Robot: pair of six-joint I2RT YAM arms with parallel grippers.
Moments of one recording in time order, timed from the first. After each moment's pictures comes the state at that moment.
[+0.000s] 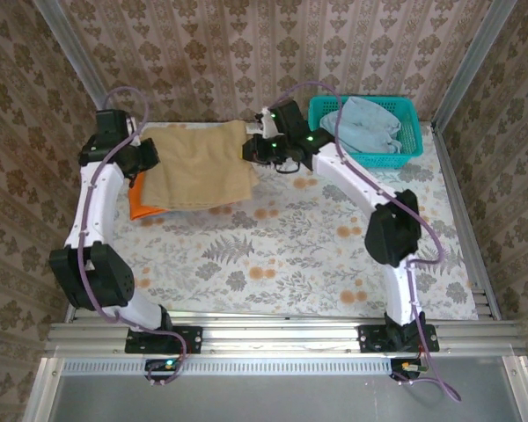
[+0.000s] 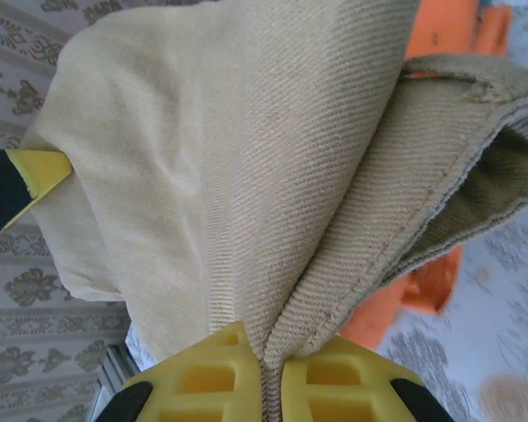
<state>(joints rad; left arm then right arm) 0.08 1.57 1.55 -0.83 0.14 -0.27 0.54 2.12 2.05 -0.58 -0.46 0.60</state>
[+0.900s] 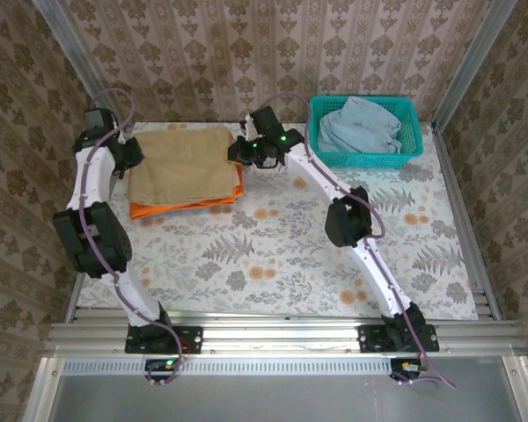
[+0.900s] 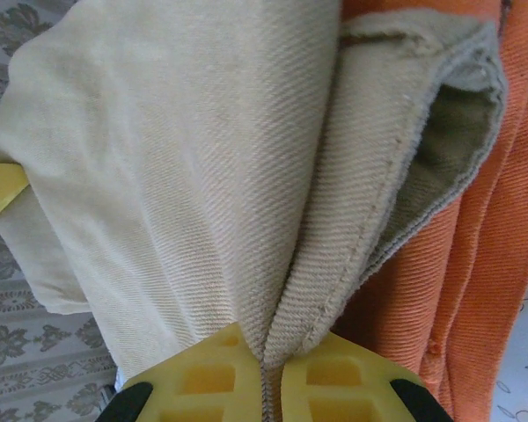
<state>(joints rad) 0.20 1.85 1.68 -0.78 0.12 -0.24 0.53 2.65 2.66 -0.71 -0.53 0.70</state>
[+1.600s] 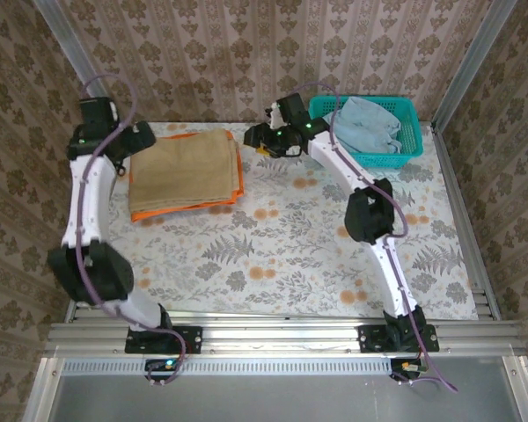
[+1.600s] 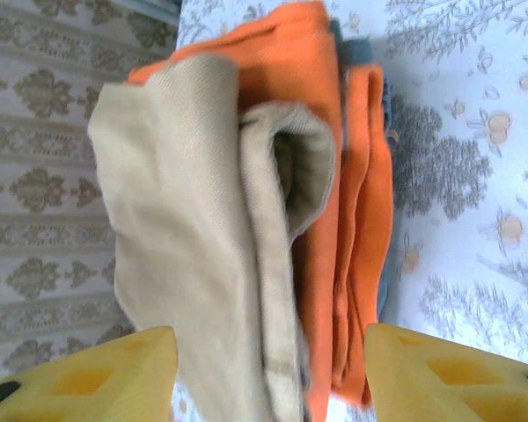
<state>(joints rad) 0.04 1.54 1.64 -0.79 -0.02 -0.26 0.43 2.38 2.32 -0.67 -0.56 0.68</state>
